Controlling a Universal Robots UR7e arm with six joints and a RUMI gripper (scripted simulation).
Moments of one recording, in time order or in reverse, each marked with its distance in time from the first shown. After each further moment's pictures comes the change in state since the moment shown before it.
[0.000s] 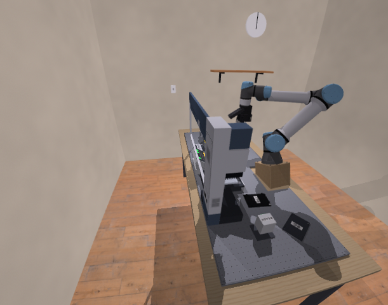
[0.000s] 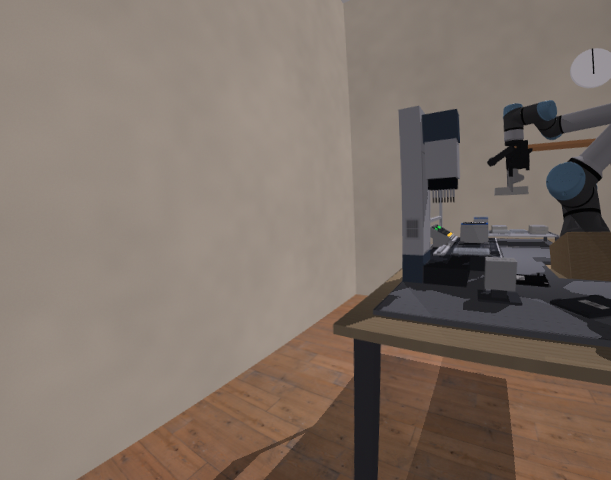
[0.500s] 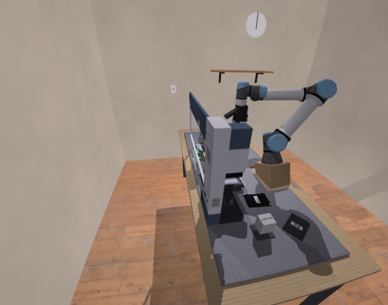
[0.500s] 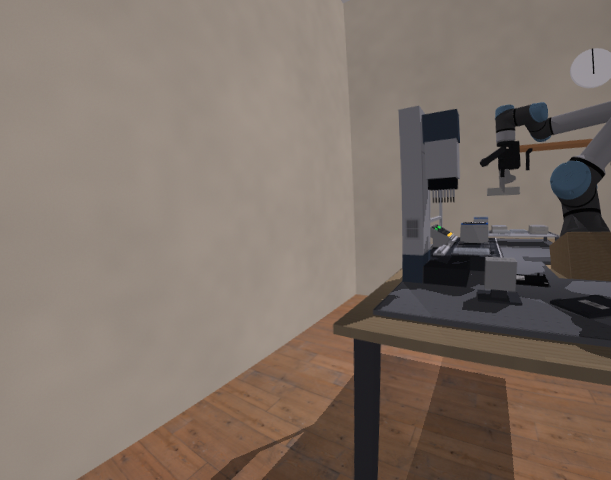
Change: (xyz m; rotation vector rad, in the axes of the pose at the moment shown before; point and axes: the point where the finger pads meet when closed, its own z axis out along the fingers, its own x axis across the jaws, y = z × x) arm -0.001 -0.031 0.000 -0.001 0.000 -0.001
